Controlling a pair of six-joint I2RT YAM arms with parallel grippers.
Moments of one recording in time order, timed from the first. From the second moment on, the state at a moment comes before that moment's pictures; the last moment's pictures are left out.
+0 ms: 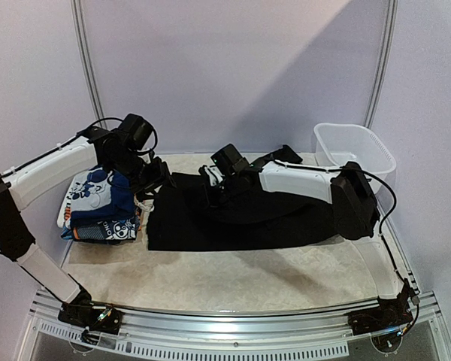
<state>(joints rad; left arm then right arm) -0.51 1.54 1.39 -0.90 0.16 -0.85 0.87 2.38 2.03 -0.46 -0.39 0.61</state>
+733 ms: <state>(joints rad) -0.50 1.51 1.37 -0.92 0.14 -0.85 0.92 2.47 2.12 -0.42 -0.44 0.65</state>
